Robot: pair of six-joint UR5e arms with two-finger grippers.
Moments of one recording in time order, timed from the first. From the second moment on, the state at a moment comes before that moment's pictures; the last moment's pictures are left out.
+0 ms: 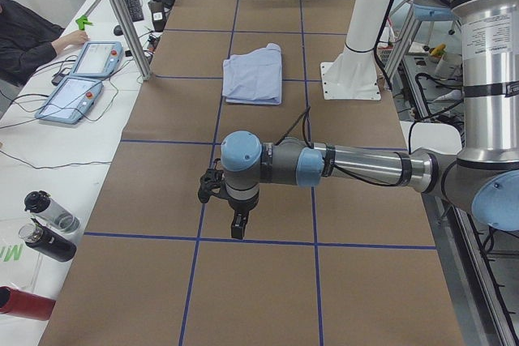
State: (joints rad) left arm -1.56 -1.42 -1.82 -1.53 -2.32 0.12; right arm 1.55 -1.81 1.86 -1.64 2.35 0.07
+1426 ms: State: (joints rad) left arm -1.56 -1.42 -1.81 -1.52 -2.35 0.06; right arm 1.55 -1.80 1.86 -1.64 2.34 0.07
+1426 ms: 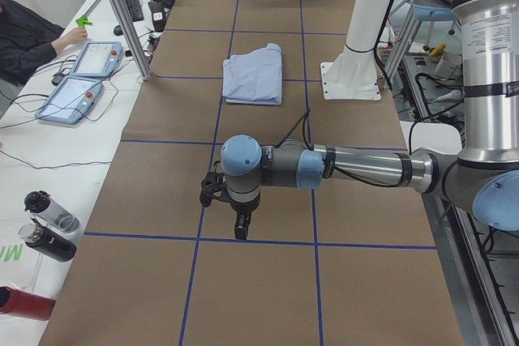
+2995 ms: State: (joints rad) left arm -1.56 -1.42 -1.82 -1.53 -2.35 0.04; right arm 1.55 -1.80 1.86 -1.64 2.34 0.07
